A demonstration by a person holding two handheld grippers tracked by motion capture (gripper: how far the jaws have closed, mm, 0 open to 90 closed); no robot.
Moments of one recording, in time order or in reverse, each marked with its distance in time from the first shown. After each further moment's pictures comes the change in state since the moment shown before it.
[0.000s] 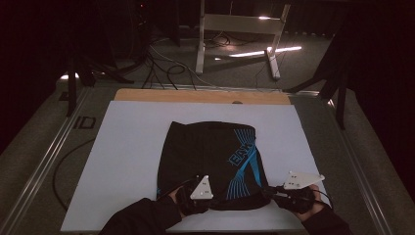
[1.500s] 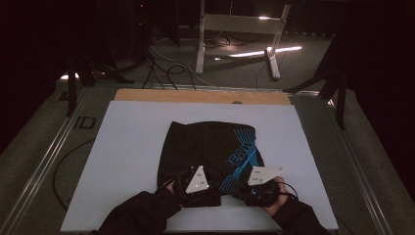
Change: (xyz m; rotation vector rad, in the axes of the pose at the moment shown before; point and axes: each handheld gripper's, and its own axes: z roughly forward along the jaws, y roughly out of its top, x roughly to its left) left arm 0.023 0.003 -0.009 -0.124 0.174 0.015; right arm 0.029 0.037 0.063 0.034 0.094 -0.094
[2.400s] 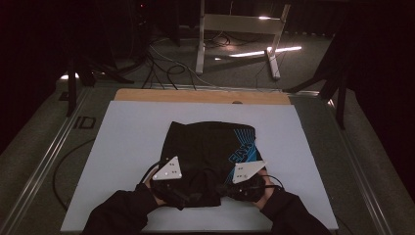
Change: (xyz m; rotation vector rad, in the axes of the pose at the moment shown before) left arm 0.021 -0.017 -0.046 -0.124 -0.163 -0.117; right arm 0.006 0.043 0.034 0.019 0.181 -0.104
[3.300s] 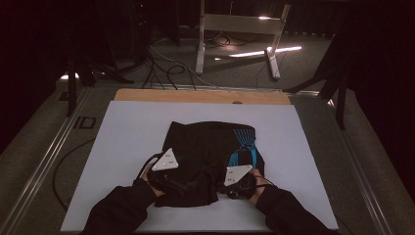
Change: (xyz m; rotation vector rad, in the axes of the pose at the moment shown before) left arm 0.032 -0.010 -0.006 0.024 0.154 -0.100; right arm -0.027 -0.032 0.038 0.140 -0.109 -0.107
